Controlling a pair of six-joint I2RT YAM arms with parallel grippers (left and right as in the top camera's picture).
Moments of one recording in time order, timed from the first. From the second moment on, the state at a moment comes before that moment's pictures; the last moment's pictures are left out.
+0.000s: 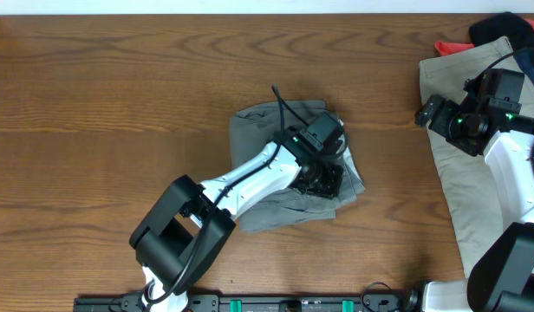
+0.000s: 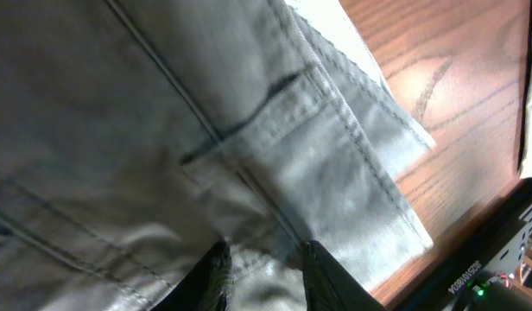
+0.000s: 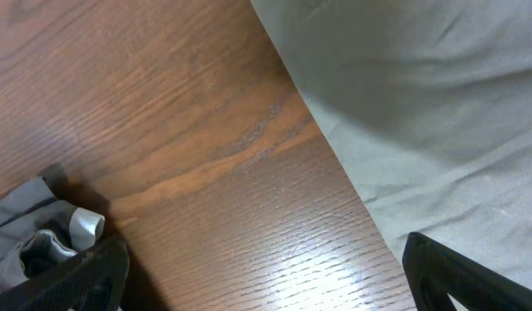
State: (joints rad) left arm -0.80 1.94 1.31 -0.63 0.44 -0.49; right arm -0.25 1.60 1.15 -0.64 -0.19 0.32
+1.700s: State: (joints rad) left arm -0.68 1.93 1.18 0.02 0.26 -0.49; right arm -0.25 1.60 1.15 -0.64 -0.19 0.32
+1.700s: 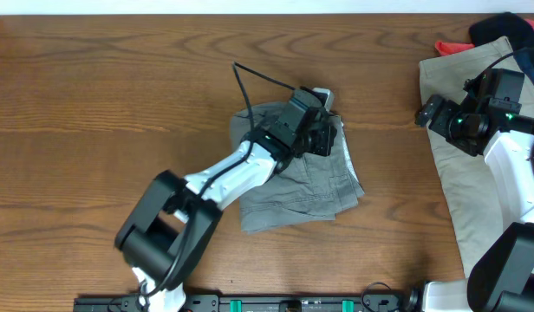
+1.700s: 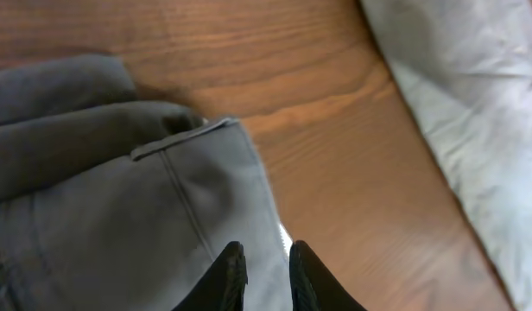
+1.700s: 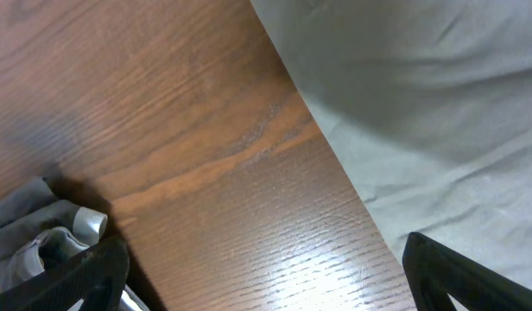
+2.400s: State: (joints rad) left arm -0.68 1.98 1.17 0.02 0.31 -0.50; right arm -0.25 1.60 1.15 -0.64 -0.19 0.32
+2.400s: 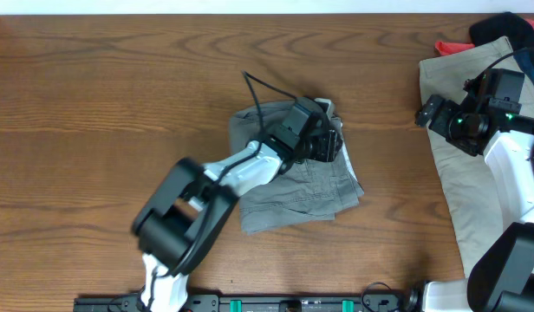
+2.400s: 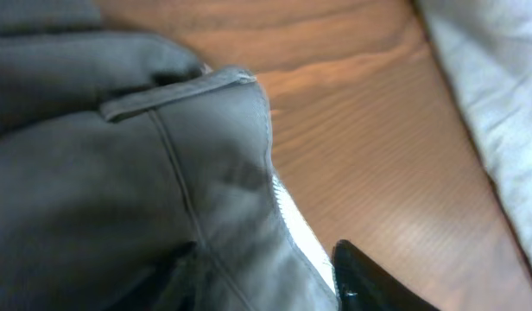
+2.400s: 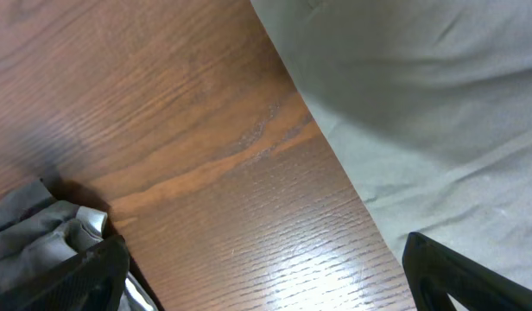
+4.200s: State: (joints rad) left arm -0.21 1.78 0.95 -0.56 0.62 -0.28; right arm -0.25 1.60 1.15 -0.64 -0.19 0.32
